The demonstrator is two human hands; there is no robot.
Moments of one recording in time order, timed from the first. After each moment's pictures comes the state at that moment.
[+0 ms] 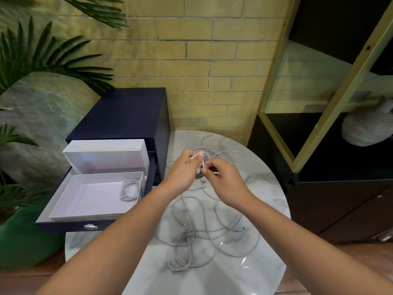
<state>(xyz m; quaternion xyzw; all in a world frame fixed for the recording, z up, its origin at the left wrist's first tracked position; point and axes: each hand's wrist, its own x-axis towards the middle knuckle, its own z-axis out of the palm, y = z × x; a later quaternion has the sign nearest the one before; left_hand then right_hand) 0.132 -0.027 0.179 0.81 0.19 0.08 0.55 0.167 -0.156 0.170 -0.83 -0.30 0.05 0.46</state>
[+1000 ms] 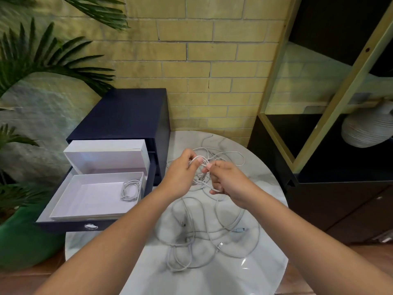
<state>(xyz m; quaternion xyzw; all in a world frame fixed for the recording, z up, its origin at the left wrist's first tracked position) 0.118 -0.022 0.179 0.87 0.12 0.12 0.46 0.163 -0.161 0.195 -0.70 -0.15 0.32 0.63</state>
